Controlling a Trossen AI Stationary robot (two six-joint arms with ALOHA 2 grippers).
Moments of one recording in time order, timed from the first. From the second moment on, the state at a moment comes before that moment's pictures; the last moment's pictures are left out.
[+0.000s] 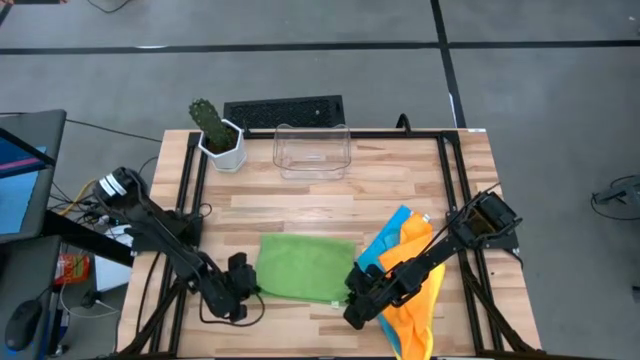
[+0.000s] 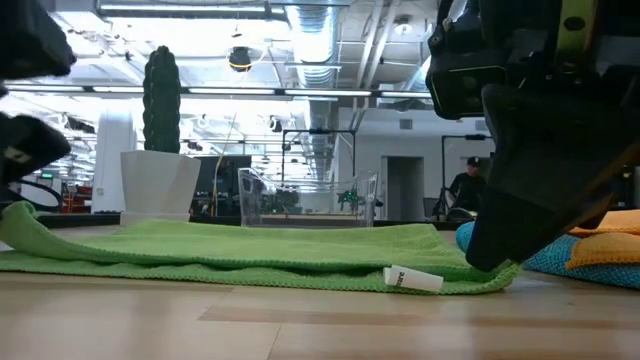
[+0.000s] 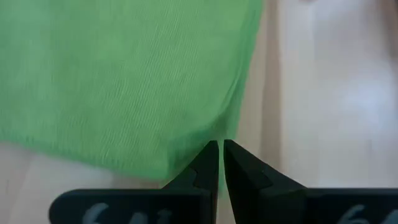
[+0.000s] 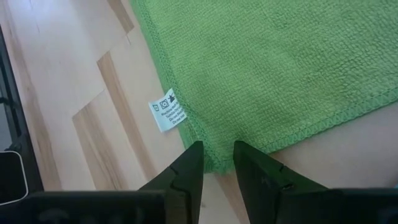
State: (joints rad) left arm -0.83 1.50 0.58 -0.11 -0.42 -0.94; right arm 0.62 1.95 1.05 -0.15 0.24 1.10
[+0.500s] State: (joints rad) left arm -0.84 1.41 0.68 -0.24 -0.52 -0.87; right arm 0.62 1.95 1.05 -0.15 0.26 1.10
